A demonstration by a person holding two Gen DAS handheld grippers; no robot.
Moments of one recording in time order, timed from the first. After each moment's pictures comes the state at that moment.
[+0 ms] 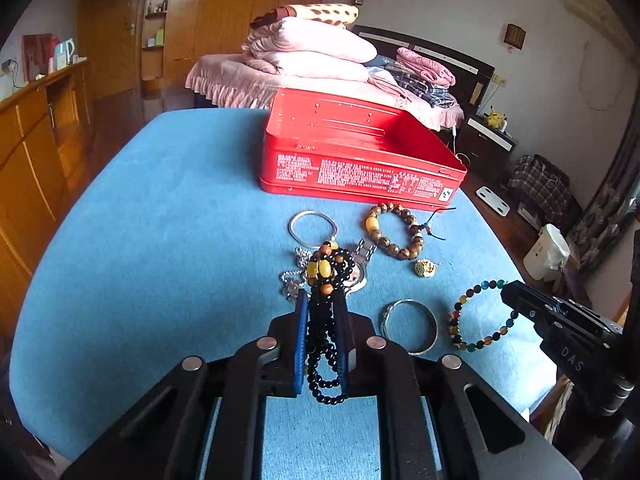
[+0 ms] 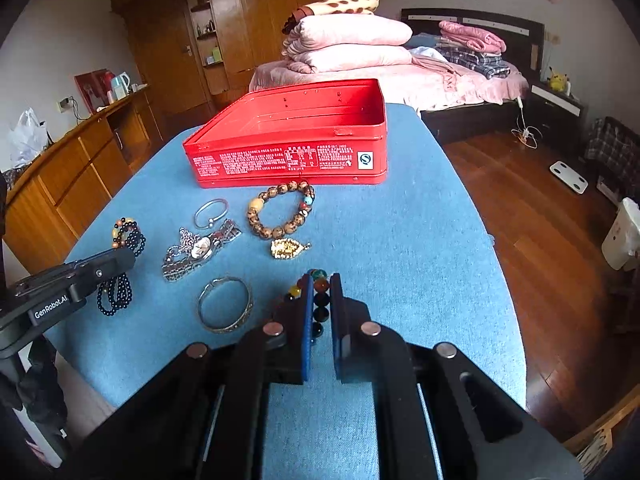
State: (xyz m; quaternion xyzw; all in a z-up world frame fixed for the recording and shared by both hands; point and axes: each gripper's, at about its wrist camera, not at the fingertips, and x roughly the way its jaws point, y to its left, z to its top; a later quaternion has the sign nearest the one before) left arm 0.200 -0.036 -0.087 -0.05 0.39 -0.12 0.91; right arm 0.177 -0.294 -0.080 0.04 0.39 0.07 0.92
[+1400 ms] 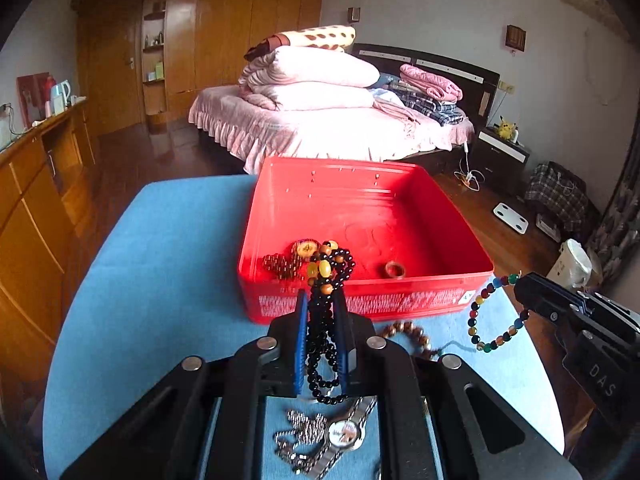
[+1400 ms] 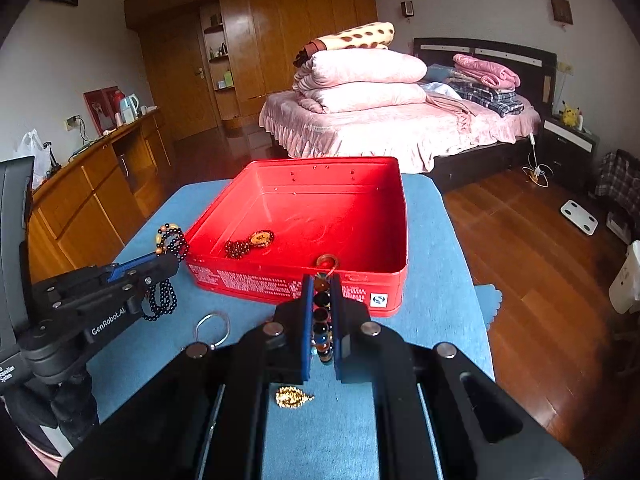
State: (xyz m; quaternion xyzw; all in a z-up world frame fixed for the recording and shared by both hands) left arm 0.300 -0.072 -0.041 -0.01 0.35 -0.10 0.93; right arm 0.268 -0.291 -0.019 0.03 0.33 0.08 0.94
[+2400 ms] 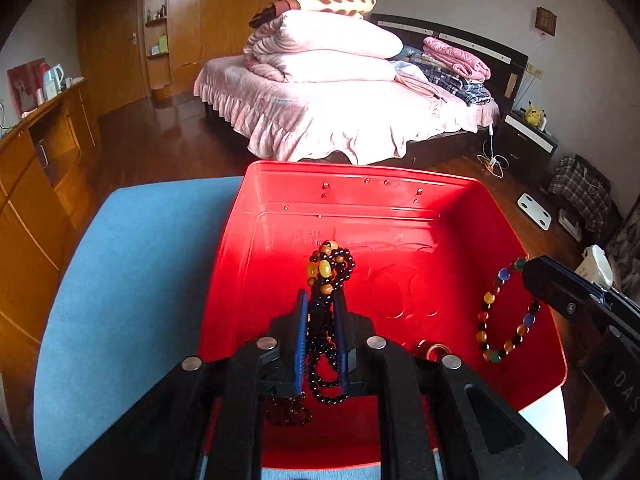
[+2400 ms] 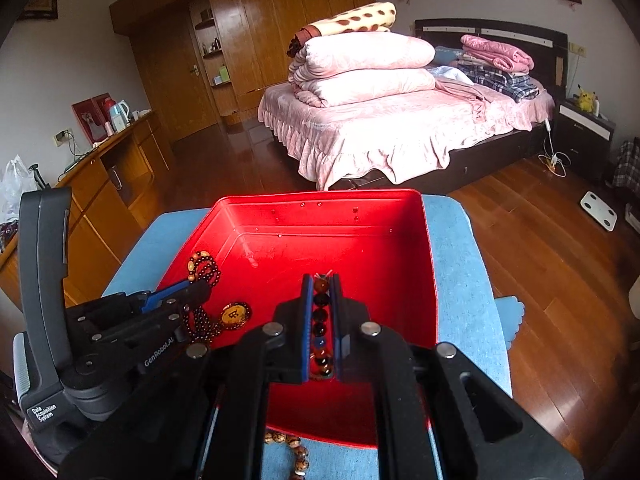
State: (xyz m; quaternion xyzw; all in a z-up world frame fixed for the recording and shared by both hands) left arm 0.433 -0.094 -0.074 -0.01 0.42 -0.07 0.91; right arm 0.403 -0.297 -0.033 0.06 0.37 0.10 0.92
